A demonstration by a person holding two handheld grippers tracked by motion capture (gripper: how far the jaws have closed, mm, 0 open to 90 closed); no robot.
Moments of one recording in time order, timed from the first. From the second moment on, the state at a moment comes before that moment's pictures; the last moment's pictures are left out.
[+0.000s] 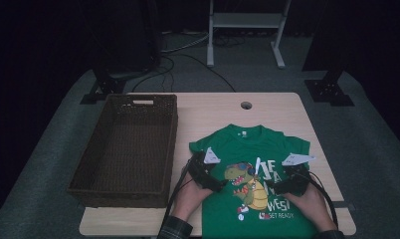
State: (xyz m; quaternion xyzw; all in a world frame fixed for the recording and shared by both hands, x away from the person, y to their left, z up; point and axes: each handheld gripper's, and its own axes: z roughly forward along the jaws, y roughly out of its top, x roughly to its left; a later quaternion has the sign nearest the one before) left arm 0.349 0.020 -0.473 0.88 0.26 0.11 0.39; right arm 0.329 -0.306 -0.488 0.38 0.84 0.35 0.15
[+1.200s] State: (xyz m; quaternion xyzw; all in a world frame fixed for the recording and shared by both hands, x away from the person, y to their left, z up) left arm 0.378 0.010 -0.426 0.88 0.25 0.11 0.39; right arm 0.310 -0.348 -0.488 0.39 0.84 0.35 0.16
